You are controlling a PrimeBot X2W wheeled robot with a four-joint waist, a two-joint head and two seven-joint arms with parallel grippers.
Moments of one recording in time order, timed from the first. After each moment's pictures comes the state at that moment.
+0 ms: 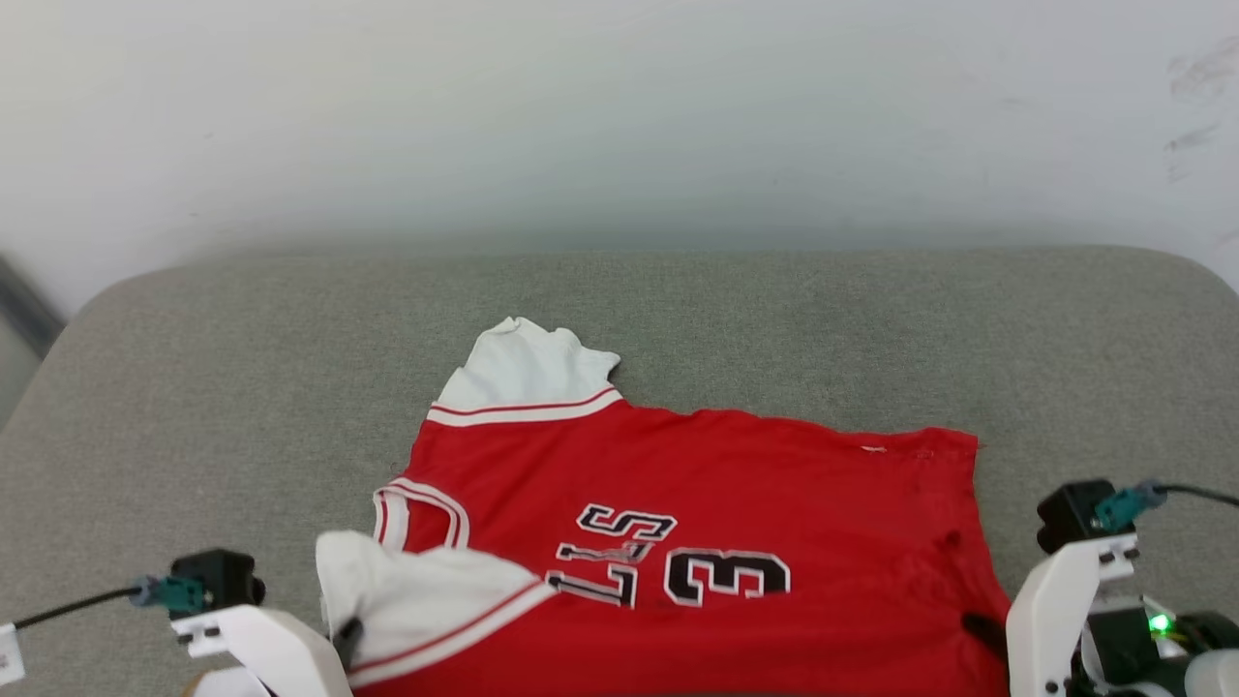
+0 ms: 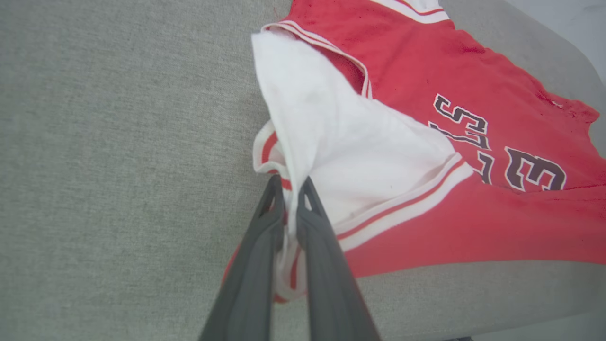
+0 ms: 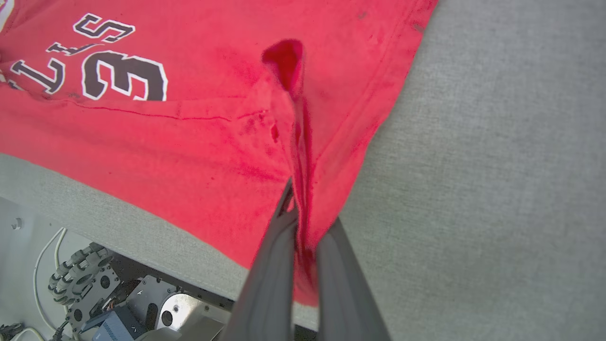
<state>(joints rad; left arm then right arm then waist) -0.02 0.62 -0.45 -0.01 -1.02 0.33 0.33 -0.06 -0.27 0.07 0.05 0.47 0.13 0.89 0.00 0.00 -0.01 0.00</state>
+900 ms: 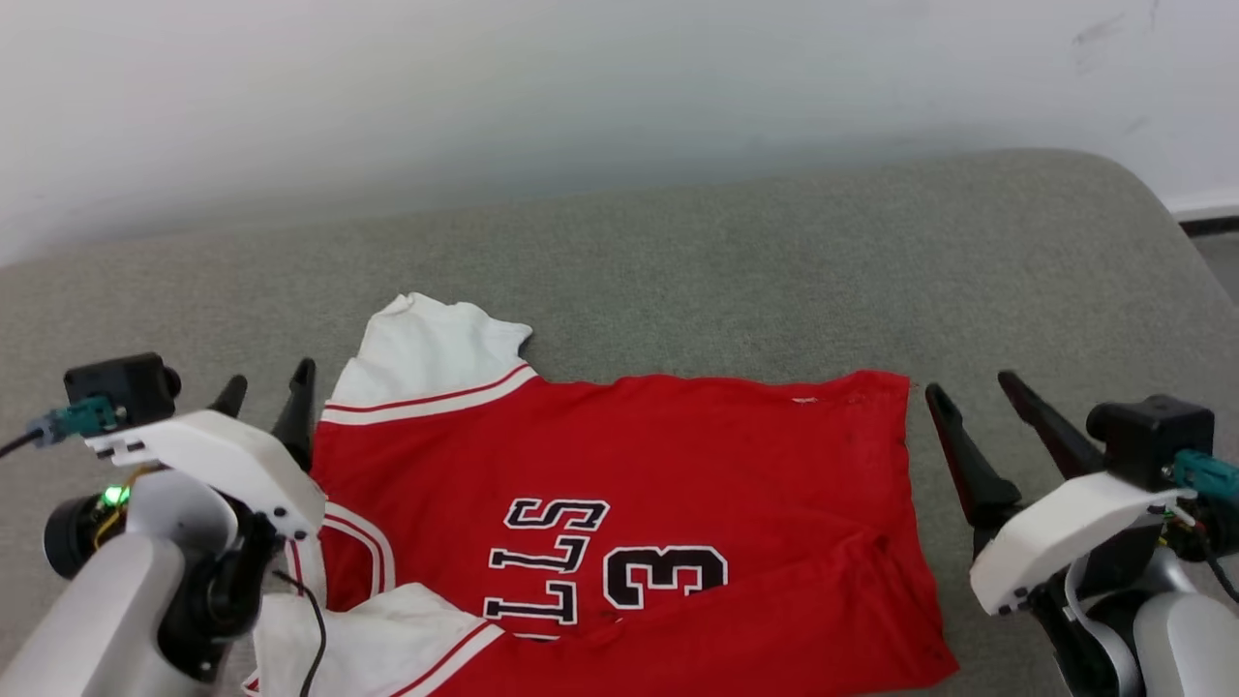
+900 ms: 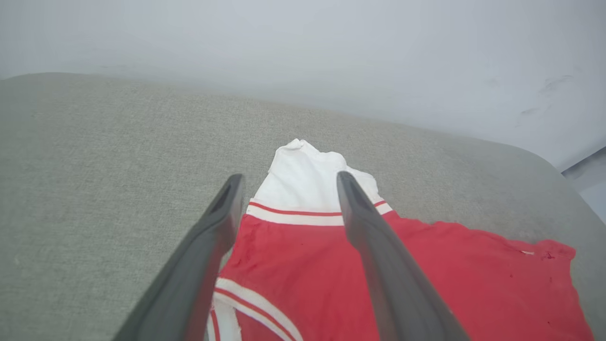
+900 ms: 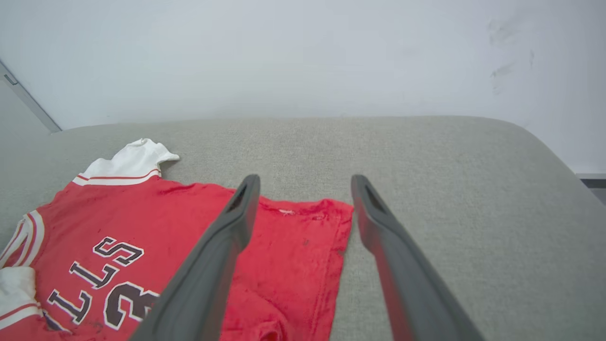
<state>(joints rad) -0.30 0.57 -0.38 0.11 -0.92 0.29 0.12 -0.12 -0.16 0.06 -0.02 0.29 0.13 0.23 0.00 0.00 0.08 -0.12</state>
